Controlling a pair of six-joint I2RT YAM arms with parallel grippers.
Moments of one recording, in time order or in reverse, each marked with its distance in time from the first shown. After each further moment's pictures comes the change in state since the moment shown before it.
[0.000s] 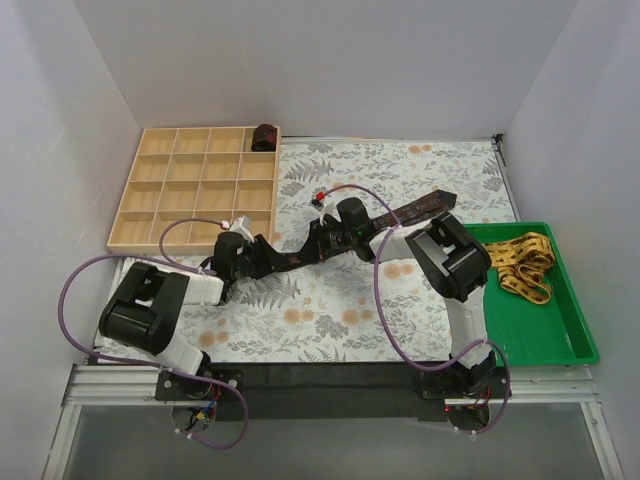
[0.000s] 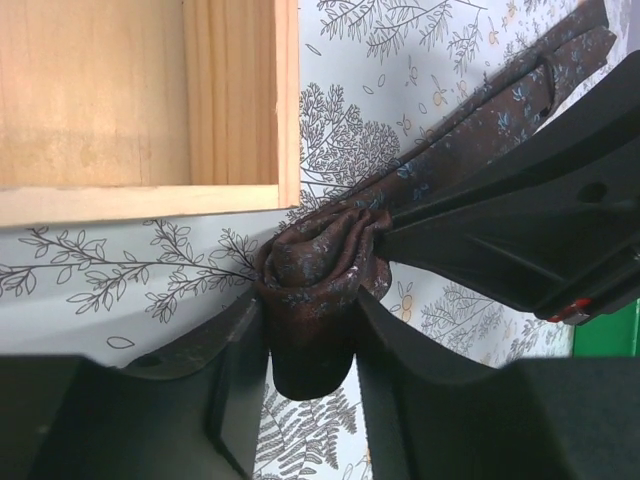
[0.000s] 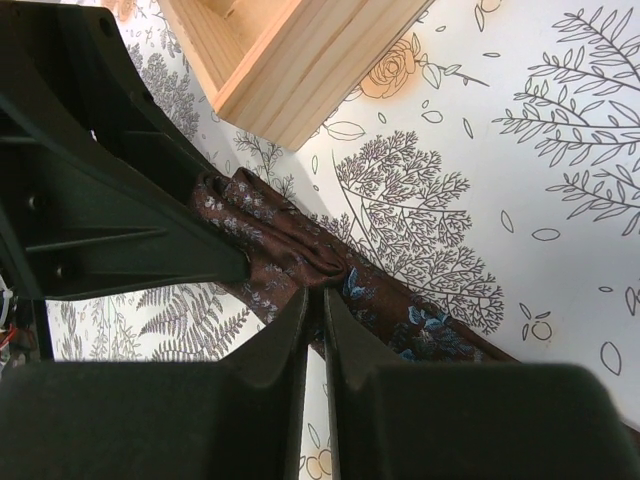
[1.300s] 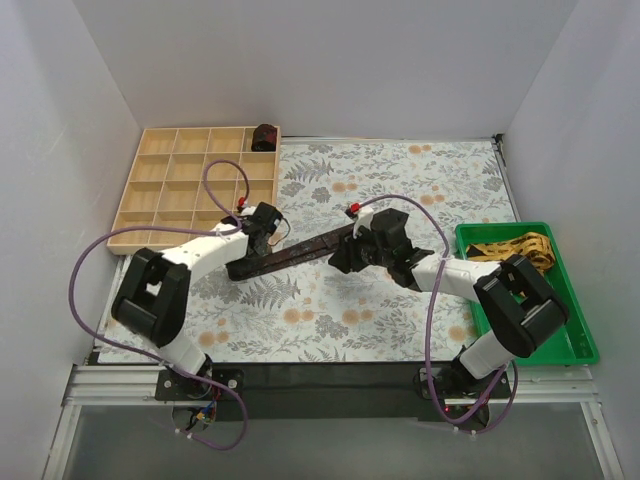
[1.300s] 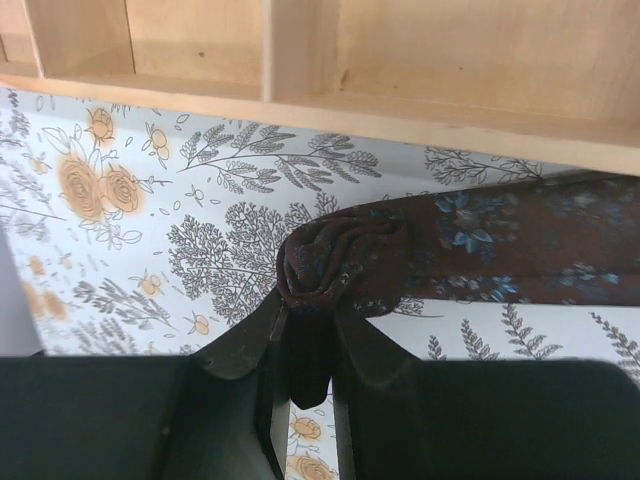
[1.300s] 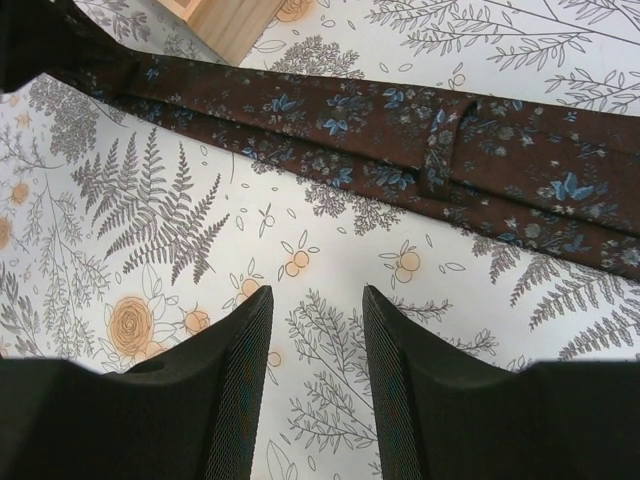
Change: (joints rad) left arm -0.154 0.039 0.573 -1.291 -0.878 0.385; right arm -0.002 -0.521 -0.388 -0.124 0.328 -0.105
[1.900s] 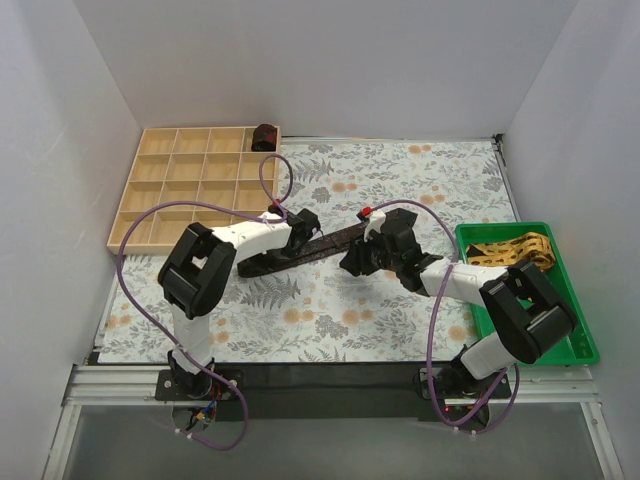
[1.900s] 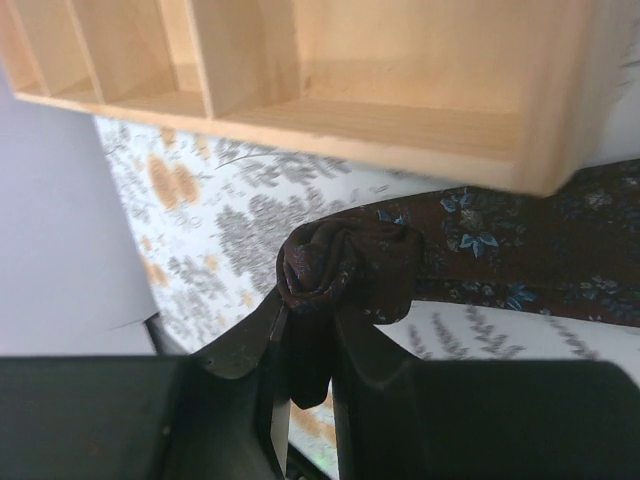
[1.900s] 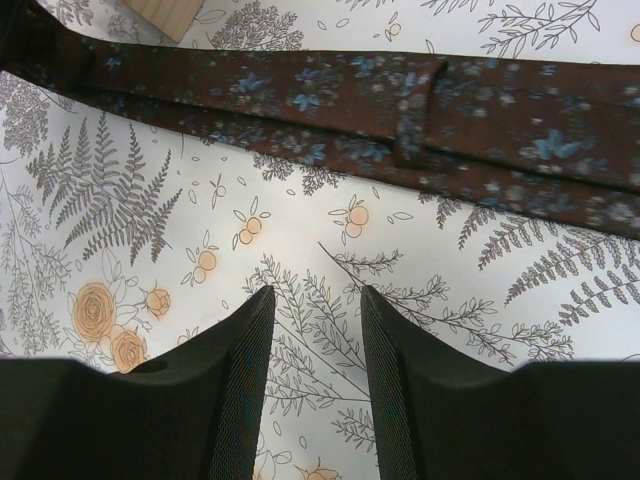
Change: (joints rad) left arm -0.188 0.340 0.301 -0.298 -0.214 -0.098; right arm -0.044 -0.049 -0.081 -0.003 0.026 0.006
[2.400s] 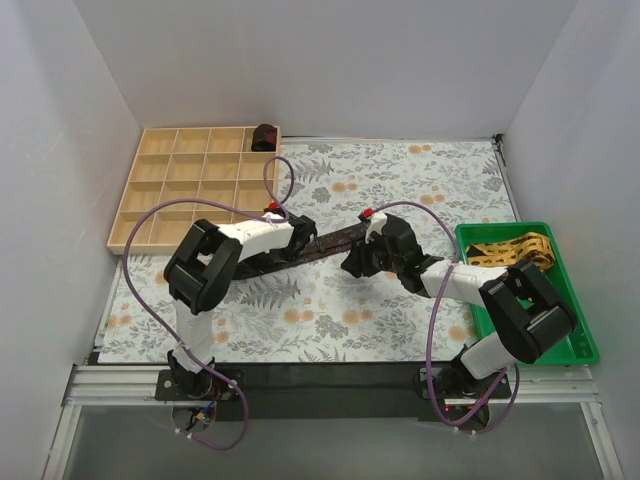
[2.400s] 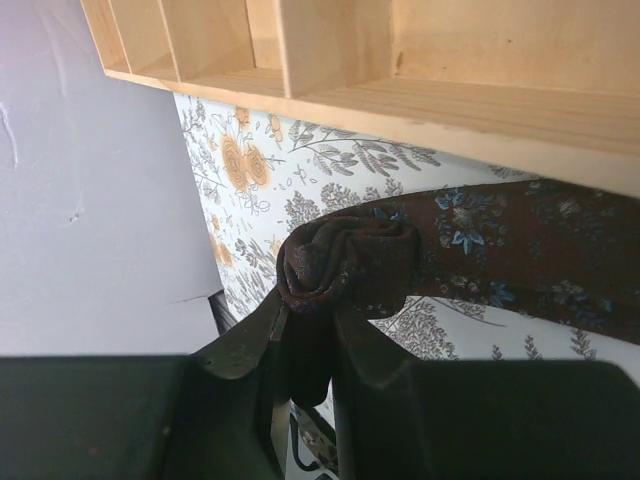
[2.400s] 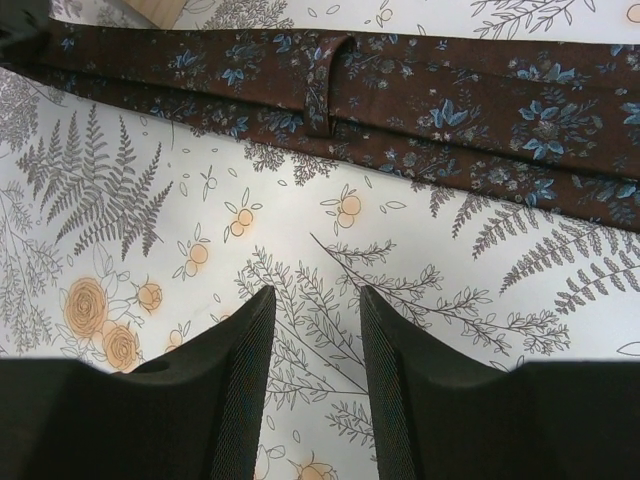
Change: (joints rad) left arm 0.004 0.035 0.000 -0.145 -0.144 -0.051; right arm -0.006 0.000 -0.017 0.008 0.000 0.000
